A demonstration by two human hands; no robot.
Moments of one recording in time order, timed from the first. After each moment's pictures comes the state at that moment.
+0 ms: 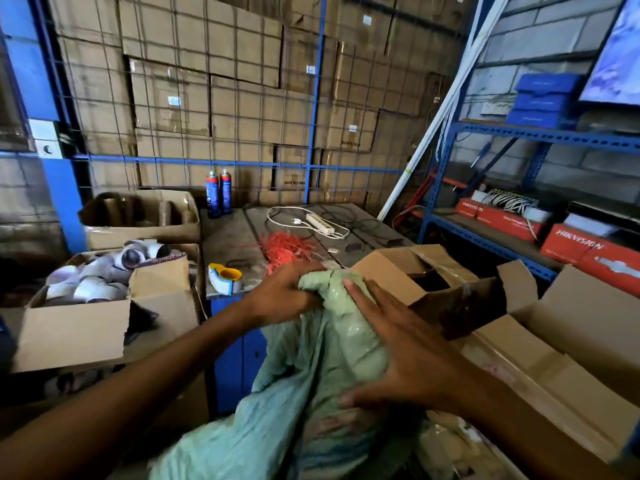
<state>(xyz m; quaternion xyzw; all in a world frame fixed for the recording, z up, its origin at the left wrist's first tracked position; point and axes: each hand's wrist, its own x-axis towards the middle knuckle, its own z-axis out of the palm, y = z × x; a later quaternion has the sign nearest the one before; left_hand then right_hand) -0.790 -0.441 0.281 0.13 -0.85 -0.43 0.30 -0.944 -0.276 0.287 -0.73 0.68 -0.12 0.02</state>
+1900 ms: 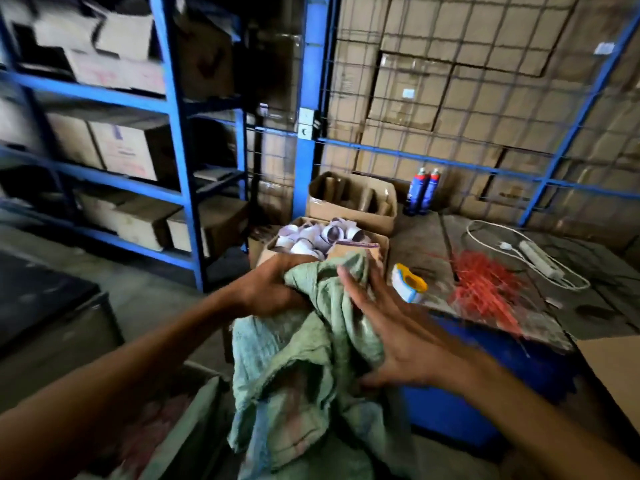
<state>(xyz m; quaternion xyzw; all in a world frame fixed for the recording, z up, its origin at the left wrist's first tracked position) -0.526 -0.502 0.244 0.36 -0.78 -0.33 0.39 -0.773 -0.486 0.261 -0.94 0.33 -0.08 0.06</state>
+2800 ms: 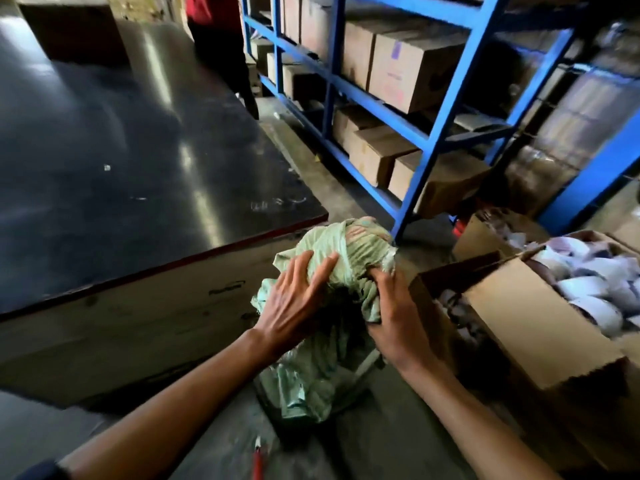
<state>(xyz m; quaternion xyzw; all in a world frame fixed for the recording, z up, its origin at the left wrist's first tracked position) -0.265 -0.431 0.060 0.82 -0.50 0.15 0.24 -0.383 -0.573 0.074 -0.92 0.11 -0.27 0.26</state>
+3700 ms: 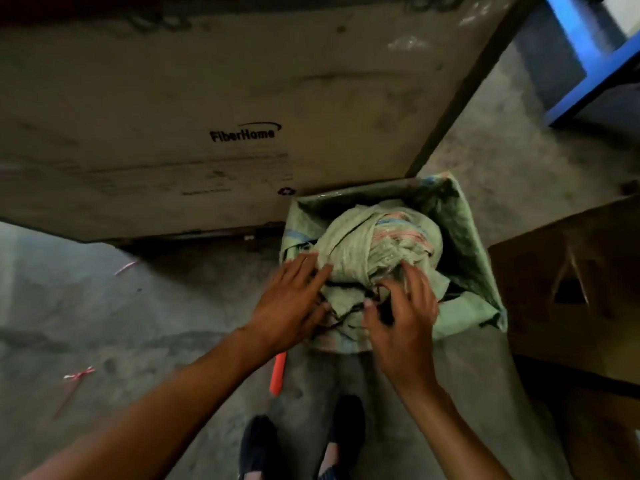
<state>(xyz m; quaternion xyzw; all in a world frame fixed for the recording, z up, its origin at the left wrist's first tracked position) -0.210 -0.391 -0.330 0.91 -0.37 -0.16 0.13 -0.298 -0.561 -0.316 -0.91 0.19 -0.10 0.35</state>
